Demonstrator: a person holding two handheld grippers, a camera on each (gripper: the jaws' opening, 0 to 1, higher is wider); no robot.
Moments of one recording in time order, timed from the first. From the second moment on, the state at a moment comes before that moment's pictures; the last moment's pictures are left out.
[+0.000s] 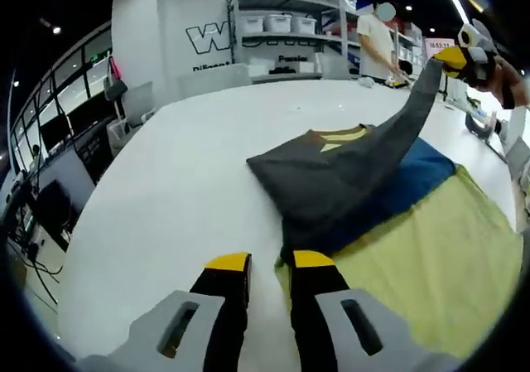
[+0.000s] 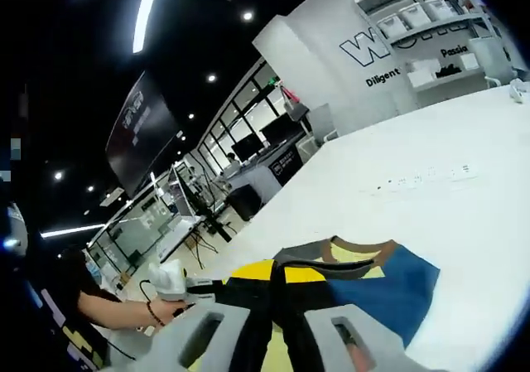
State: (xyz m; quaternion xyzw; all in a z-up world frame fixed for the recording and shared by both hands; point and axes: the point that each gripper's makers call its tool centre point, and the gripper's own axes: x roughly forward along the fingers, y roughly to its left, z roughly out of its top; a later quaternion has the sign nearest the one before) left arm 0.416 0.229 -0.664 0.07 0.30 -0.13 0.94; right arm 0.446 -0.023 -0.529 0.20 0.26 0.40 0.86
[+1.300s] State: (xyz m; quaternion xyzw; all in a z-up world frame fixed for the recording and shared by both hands) left arm 0.413 0.214 -0.636 0.05 0.29 -0.22 0.93; right arm 0.412 -0.082 -0.647 0.08 0.41 0.30 0.86
